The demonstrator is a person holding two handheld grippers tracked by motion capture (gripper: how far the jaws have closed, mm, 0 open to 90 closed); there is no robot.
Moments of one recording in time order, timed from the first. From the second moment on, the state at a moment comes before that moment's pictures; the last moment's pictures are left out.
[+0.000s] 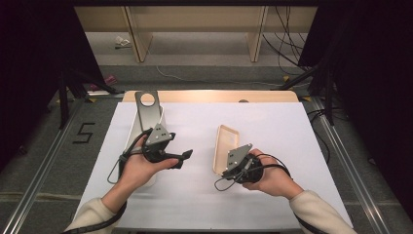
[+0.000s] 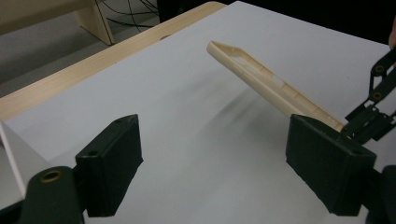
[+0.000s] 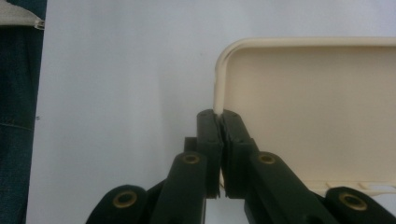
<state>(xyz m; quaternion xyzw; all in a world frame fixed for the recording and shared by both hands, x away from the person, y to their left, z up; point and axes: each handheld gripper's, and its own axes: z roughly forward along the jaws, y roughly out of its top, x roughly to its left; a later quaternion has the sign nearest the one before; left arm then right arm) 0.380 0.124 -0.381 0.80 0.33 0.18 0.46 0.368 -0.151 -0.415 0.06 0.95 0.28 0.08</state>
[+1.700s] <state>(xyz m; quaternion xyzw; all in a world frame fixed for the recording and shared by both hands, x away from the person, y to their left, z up) 0.452 0.047 -0.383 0.82 0.36 0.11 0.42 0.359 -0.138 -0.411 0.04 0.95 0.29 0.08</state>
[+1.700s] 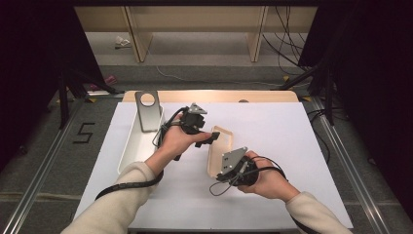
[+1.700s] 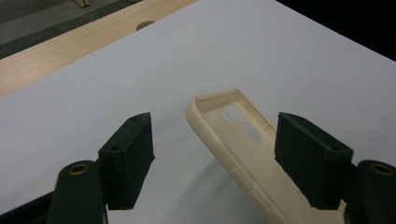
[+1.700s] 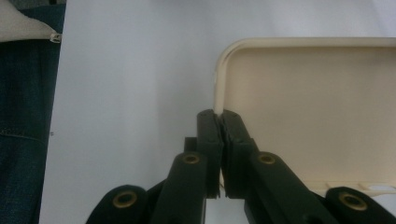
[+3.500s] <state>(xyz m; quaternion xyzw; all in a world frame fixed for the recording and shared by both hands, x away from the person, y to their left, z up) 0.455 0.035 -0.383 0.76 0.45 0.04 0.46 0.361 -0.134 -0.418 0.03 0.96 0.27 0.09</state>
